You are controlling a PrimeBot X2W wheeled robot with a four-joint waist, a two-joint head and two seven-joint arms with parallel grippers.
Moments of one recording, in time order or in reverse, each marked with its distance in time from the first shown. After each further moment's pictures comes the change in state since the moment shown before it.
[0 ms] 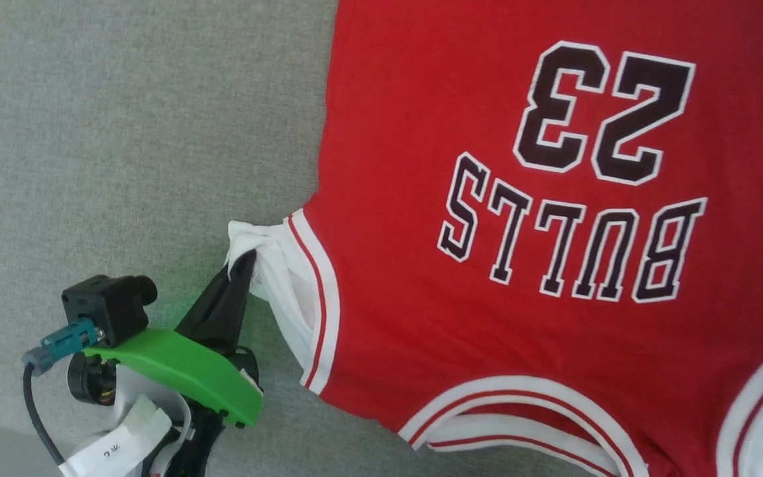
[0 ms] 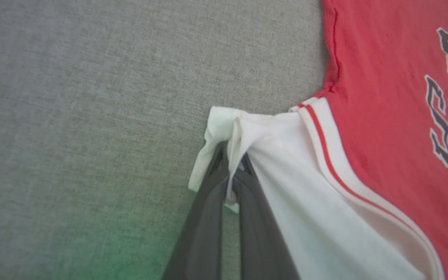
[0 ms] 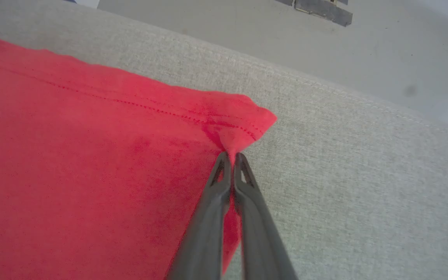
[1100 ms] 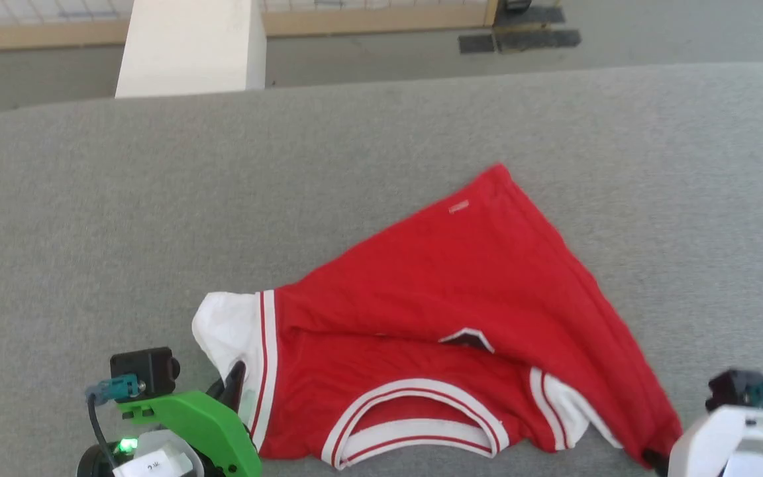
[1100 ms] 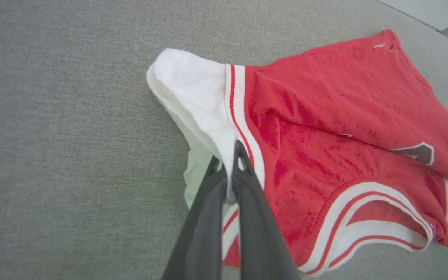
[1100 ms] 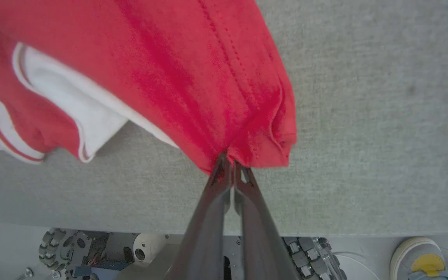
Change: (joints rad) left arm 0.123 0.030 -0.037 0.167 0.018 0.087 0.086; right arm 1.315 0.224 -0.133 -0.445 0.357 0.000 -0.167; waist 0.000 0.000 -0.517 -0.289
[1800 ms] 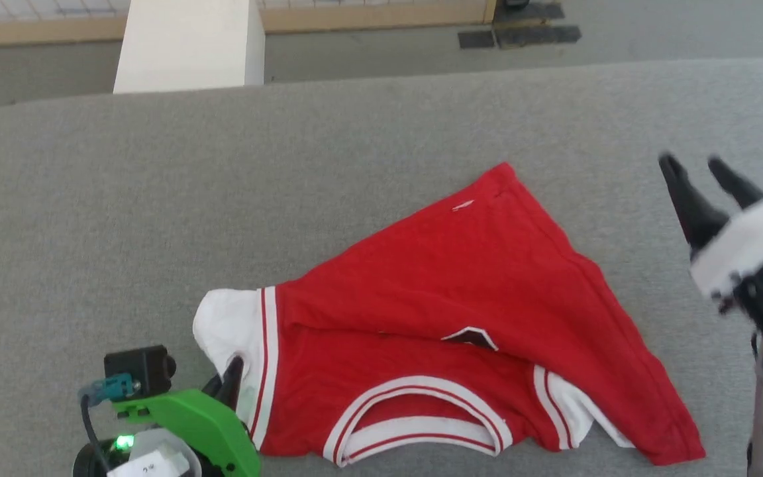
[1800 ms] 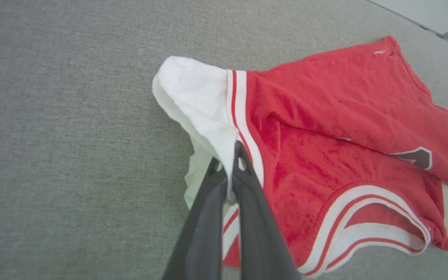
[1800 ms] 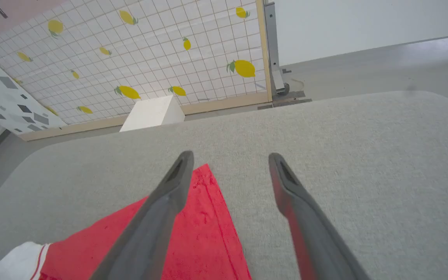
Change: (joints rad) left arm 0.014 0.007 0.003 -0.043 0.001 0.020 0.002; right arm -0.482 -0.024 0.001 -0.015 0.063 0.000 -0.328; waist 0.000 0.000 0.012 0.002
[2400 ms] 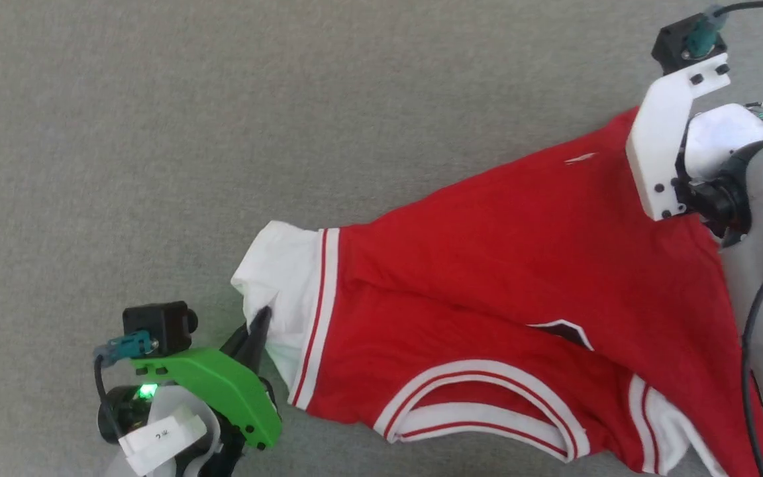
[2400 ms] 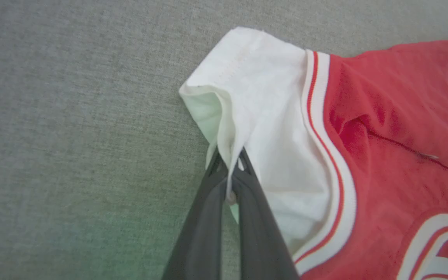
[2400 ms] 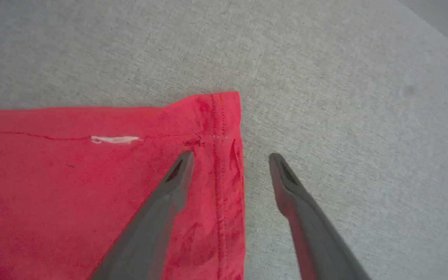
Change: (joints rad) left arm -0.122 -0.023 -0.035 0.024 -0.015 -0.056 -0.026; right arm -0.434 -0.154 0.338 0.387 -0.288 0.000 0.476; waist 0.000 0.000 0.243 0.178
